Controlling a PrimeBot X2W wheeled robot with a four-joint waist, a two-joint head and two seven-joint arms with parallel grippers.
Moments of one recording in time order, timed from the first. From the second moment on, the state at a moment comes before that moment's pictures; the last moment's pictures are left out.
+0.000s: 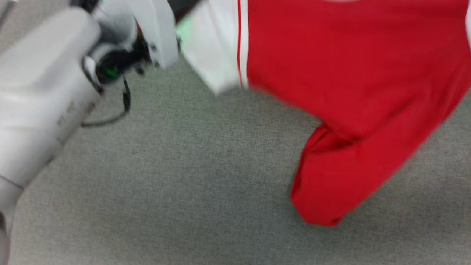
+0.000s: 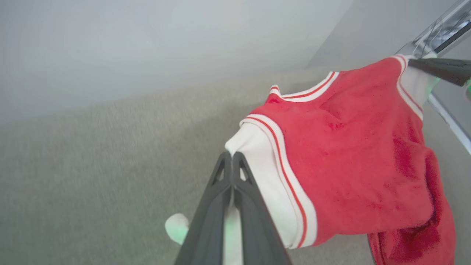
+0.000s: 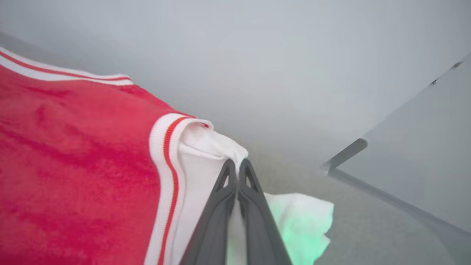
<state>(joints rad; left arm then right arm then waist) -1.45 0.55 -1.18 0.55 -1.38 -0.13 0.20 -1.08 -0.83 0.63 0.51 0.82 0.13 0.23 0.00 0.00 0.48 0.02</state>
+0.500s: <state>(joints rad) -1.90 0.36 -0.97 1.05 -1.28 -0.11 -0.25 -1.62 -0.57 0.33 0.91 0.48 0.13 -0.12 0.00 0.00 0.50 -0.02</state>
